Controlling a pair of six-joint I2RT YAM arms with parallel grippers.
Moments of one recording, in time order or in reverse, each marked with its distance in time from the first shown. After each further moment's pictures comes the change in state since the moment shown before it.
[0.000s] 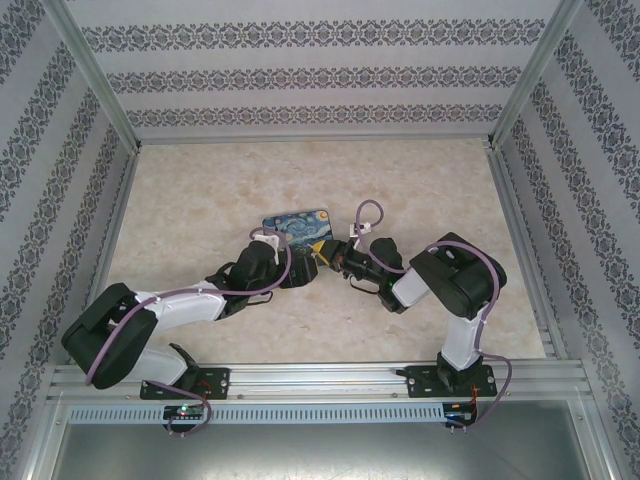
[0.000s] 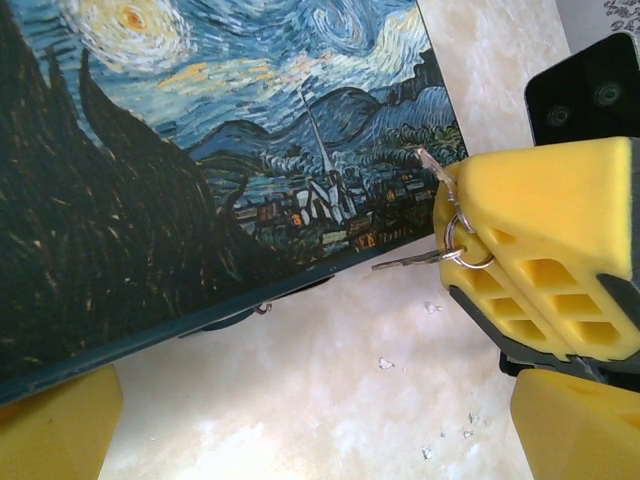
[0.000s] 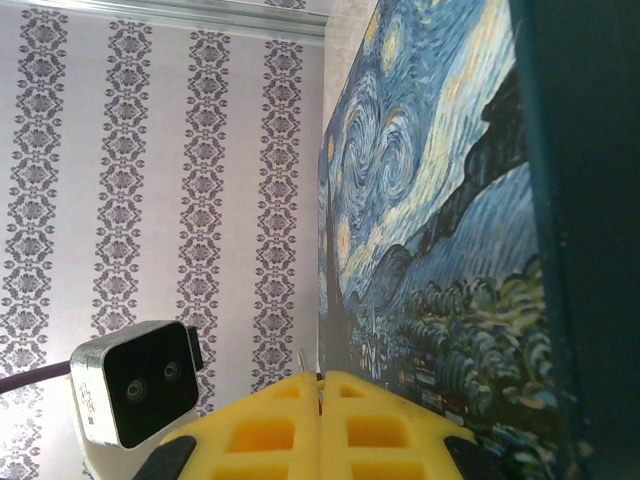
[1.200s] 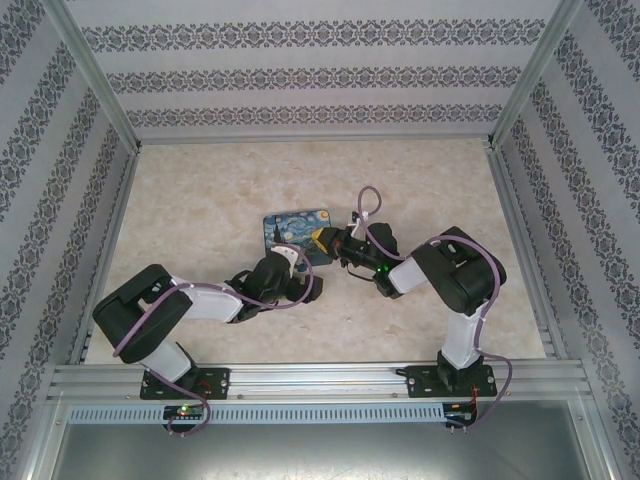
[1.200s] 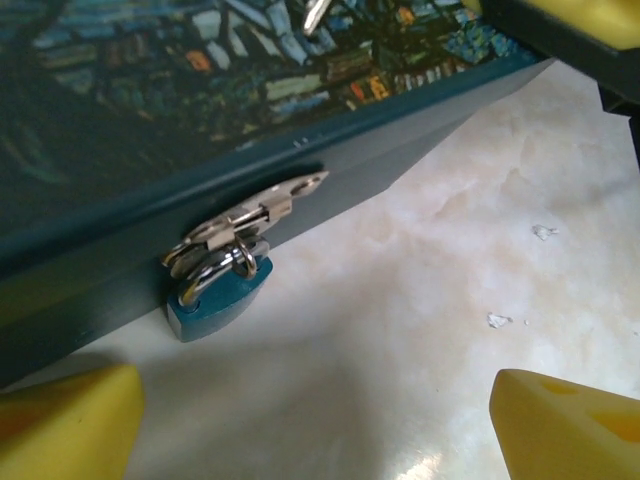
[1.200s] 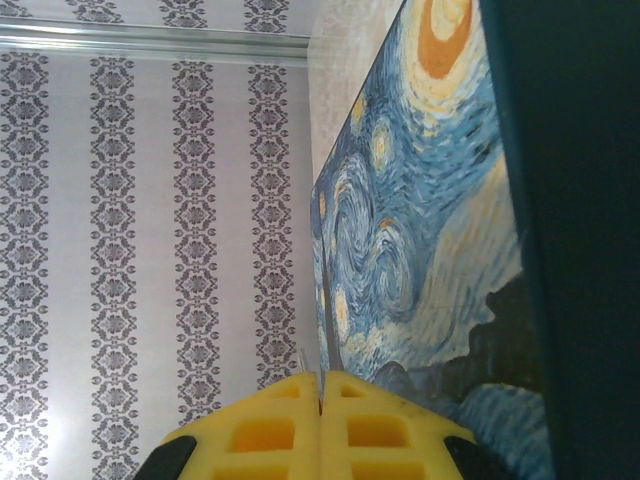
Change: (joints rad) left arm -0.088 0.208 -0.013 0.155 -0.126 0.299; right arm -0.044 0.025 0.130 -0.153 -0.027 0.031
